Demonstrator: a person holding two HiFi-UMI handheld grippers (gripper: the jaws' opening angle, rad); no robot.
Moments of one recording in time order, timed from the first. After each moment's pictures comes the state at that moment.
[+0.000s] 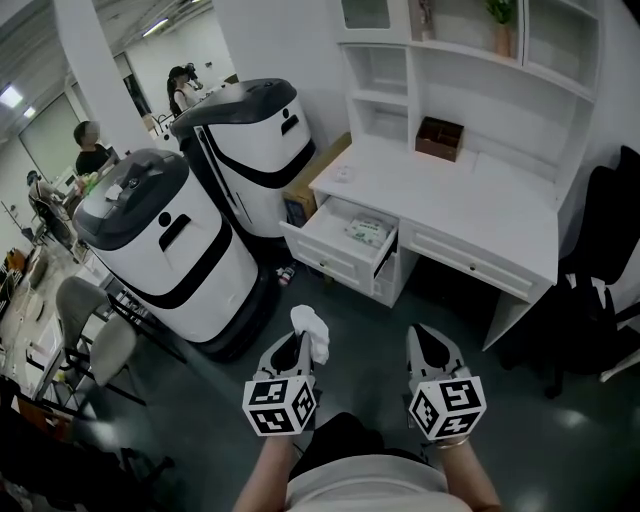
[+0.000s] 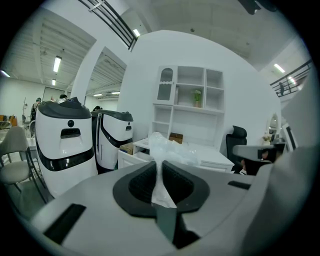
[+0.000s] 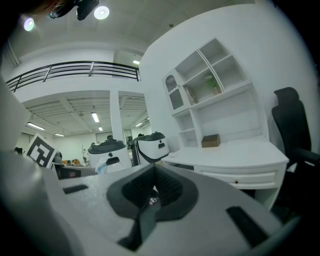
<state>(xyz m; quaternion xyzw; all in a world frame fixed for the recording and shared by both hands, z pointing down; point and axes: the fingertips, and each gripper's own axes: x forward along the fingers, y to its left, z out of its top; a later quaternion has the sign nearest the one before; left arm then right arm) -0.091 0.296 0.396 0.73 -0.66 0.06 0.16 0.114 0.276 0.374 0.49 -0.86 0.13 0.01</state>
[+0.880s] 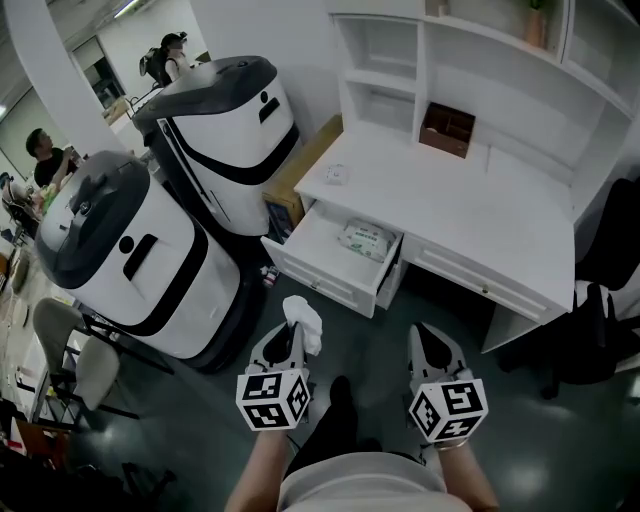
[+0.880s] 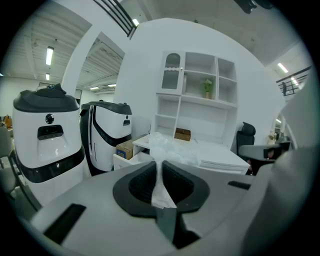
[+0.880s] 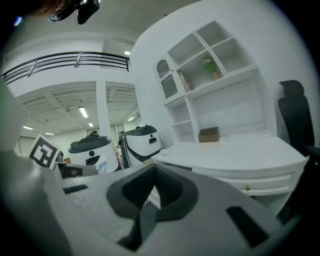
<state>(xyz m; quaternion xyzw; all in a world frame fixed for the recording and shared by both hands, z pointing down) -0.140 0.122 0.427 0.74 -0.64 0.09 0.18 0.079 0.119 0.403 0.52 -0.83 0.16 0.04</state>
